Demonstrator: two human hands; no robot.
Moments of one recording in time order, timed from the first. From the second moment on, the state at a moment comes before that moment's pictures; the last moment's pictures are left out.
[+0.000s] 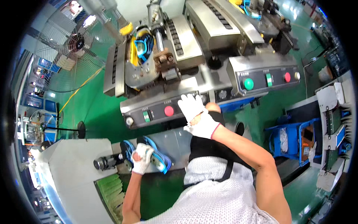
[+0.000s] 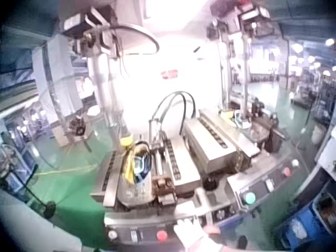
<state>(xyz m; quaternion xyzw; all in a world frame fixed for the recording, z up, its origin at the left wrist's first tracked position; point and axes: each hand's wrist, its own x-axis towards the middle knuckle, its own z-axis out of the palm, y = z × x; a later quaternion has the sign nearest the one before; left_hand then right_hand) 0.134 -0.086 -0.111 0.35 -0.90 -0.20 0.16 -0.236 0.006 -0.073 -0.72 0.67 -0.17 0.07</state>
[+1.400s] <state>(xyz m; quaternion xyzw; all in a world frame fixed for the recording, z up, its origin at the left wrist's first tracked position) -0.241 0.133 -0.108 0.05 -0.91 -0.41 -0.09 -0.829 0.611 0.000 0.31 0.88 -0.31 -0.21</state>
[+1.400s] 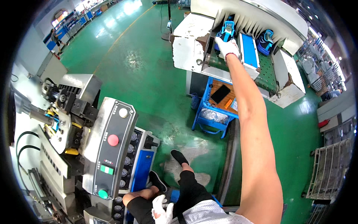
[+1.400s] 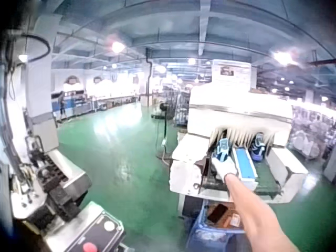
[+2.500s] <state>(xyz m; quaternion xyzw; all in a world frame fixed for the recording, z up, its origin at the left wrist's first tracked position) 0.577 0.354 -0.180 0.99 -0.07 0.07 0.02 -0.428 0.149 -0.146 -0.40 0.84 -0.12 0.35</state>
